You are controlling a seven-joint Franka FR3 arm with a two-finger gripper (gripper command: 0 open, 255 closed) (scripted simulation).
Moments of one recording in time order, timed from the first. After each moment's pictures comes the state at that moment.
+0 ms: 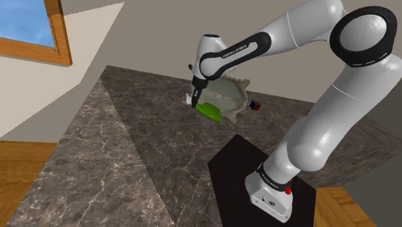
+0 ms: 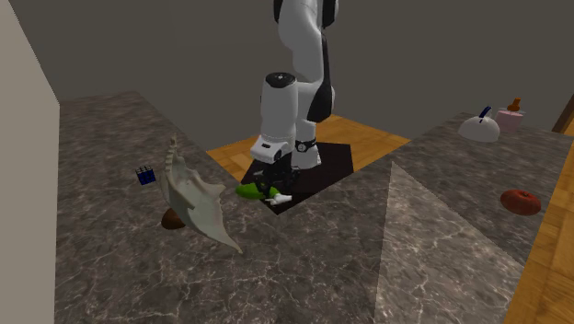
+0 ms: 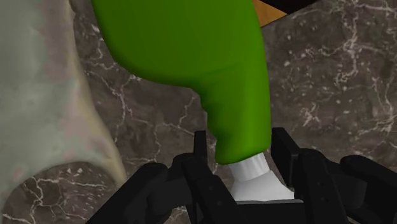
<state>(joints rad) 0.06 0.01 -0.10 -2.37 -0.08 2.34 -0.45</state>
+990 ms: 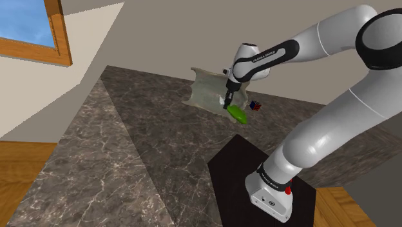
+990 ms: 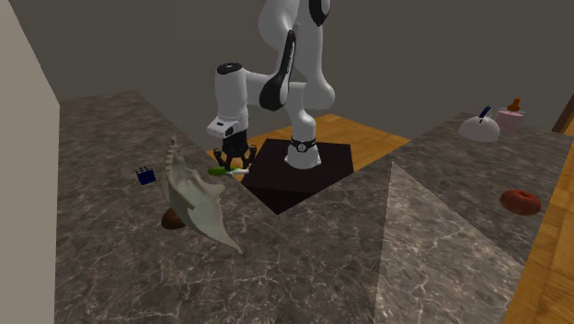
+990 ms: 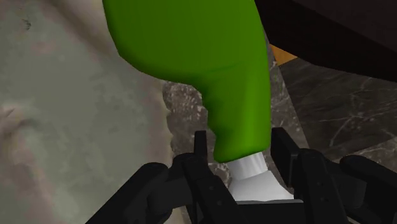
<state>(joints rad) -0.13 -0.20 -0.31 -2.59 -0.19 2.39 -0.76</state>
